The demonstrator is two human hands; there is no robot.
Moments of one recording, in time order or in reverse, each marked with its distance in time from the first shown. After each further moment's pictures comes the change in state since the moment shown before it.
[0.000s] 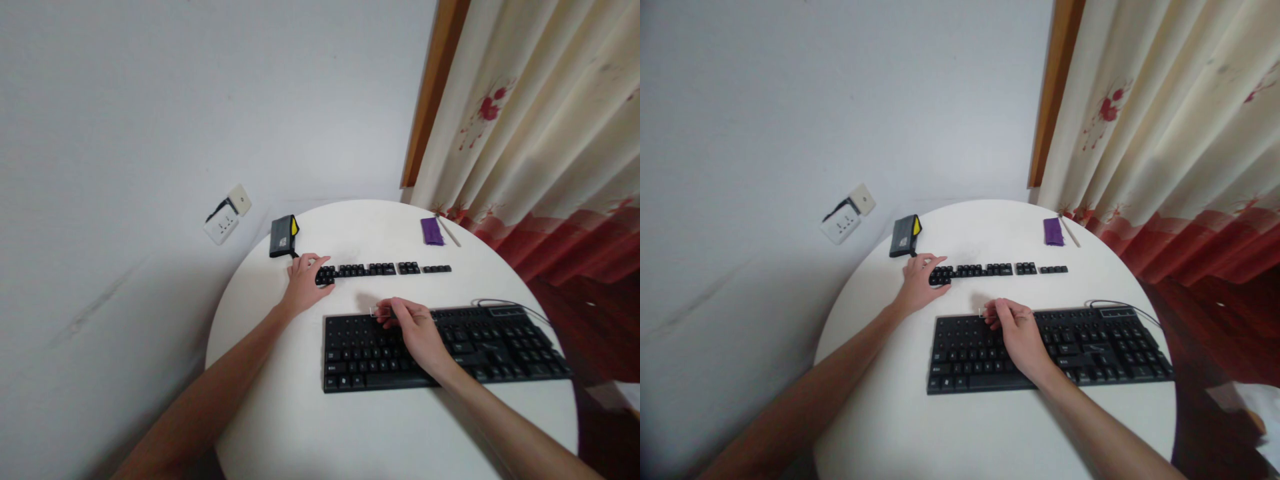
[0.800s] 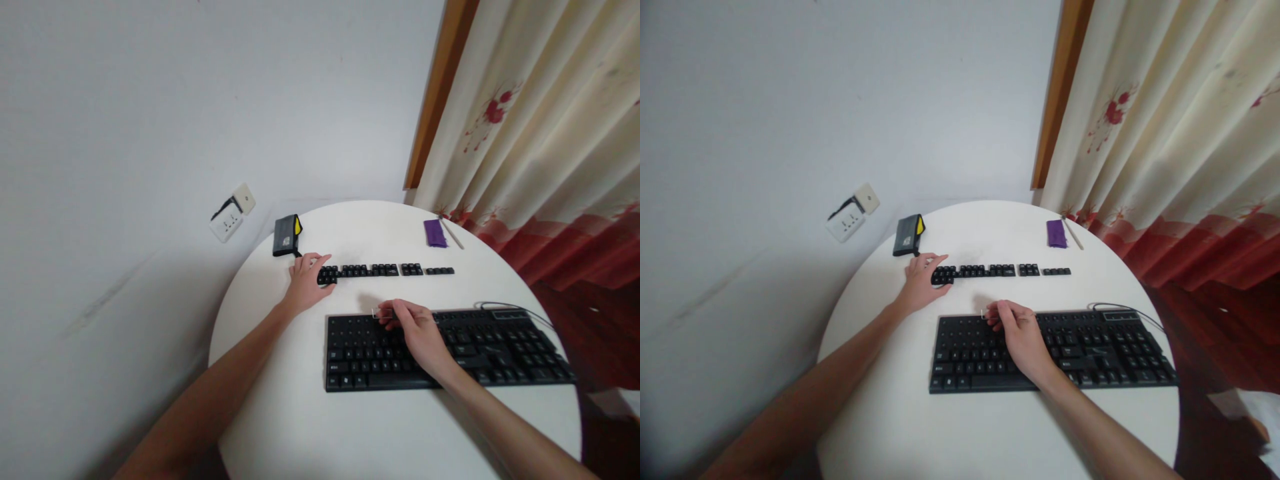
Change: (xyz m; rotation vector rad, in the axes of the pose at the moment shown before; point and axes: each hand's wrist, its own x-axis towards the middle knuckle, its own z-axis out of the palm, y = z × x) left_hand -0.001 0.000 -0.002 -0.003 -0.024 -0.016; right_hand -0.001 -0.002 0.001 -0.044 -0.002 -0.008
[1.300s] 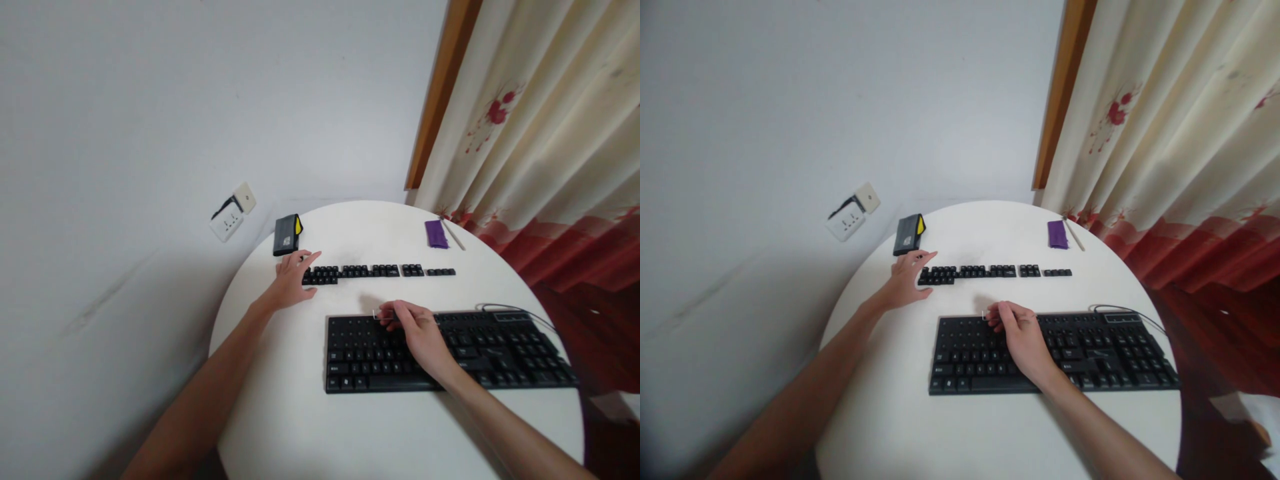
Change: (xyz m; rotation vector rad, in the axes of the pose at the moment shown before) left_hand -0.001 -0.043 -0.025 0.001 -0.145 0.087; right_hand 0.001 0.003 -0.002 -0.022 -0.013 -0.011
